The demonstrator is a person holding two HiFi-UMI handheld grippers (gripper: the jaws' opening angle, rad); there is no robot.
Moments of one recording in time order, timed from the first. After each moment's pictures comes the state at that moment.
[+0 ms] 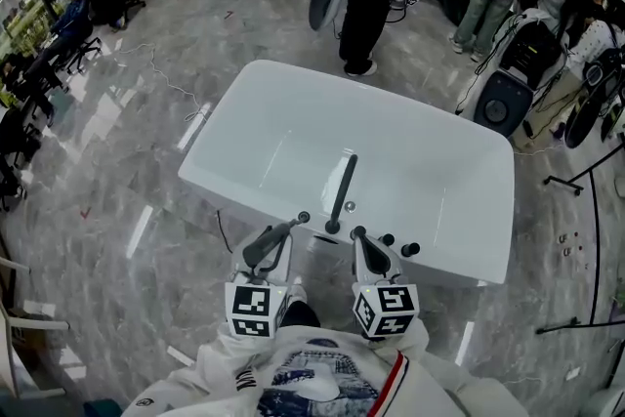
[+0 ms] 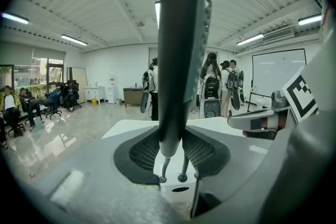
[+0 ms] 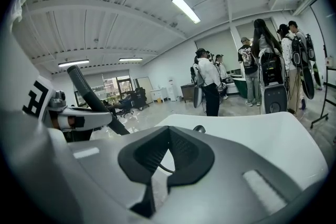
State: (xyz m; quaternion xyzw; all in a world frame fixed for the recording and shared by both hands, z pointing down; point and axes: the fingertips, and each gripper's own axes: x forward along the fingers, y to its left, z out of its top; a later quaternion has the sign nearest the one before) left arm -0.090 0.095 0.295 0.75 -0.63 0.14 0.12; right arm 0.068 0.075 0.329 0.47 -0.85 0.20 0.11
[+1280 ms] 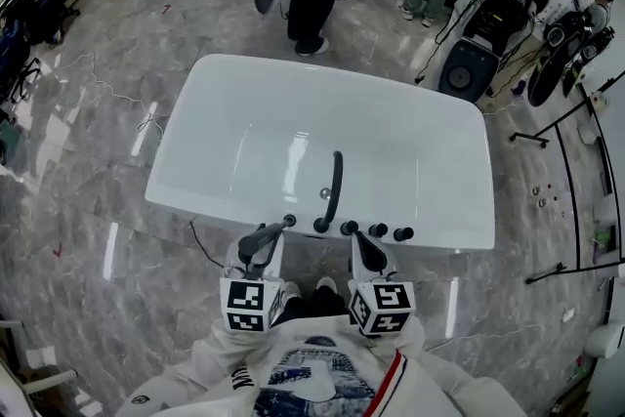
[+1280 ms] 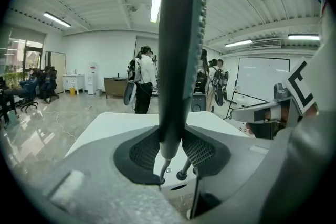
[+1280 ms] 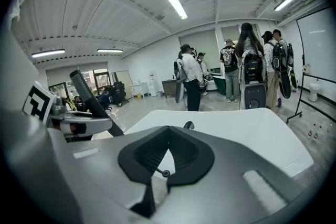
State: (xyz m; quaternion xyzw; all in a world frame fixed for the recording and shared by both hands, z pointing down) left arm -0.126 0.029 0.345 0.81 -0.53 0.15 0.17; right arm 0.041 0.043 0.348 0.57 -0.78 0.21 0.15
